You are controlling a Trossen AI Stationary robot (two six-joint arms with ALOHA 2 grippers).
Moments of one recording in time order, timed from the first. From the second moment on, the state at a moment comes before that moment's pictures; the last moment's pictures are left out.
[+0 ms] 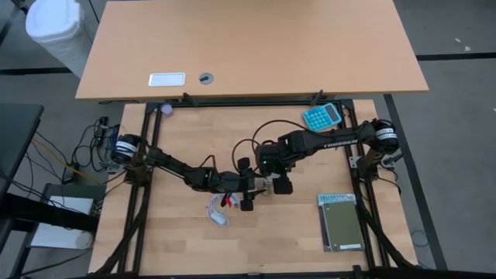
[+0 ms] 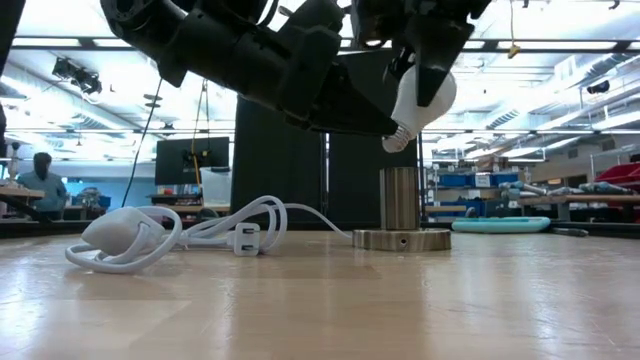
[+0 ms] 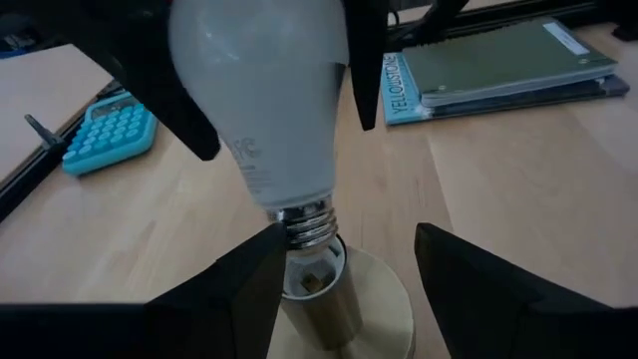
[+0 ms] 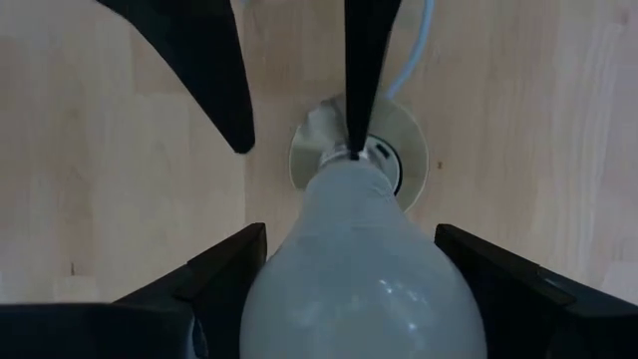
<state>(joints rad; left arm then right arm) -0.21 1.82 0.93 0.53 -0.34 0.07 0.07 1.76 1.57 -1.13 -0.05 0.05</state>
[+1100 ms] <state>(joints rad) -0.19 1.85 0.93 0.37 -0.32 -0.14 0.05 1.79 1.58 -1.15 -0.08 0.02</state>
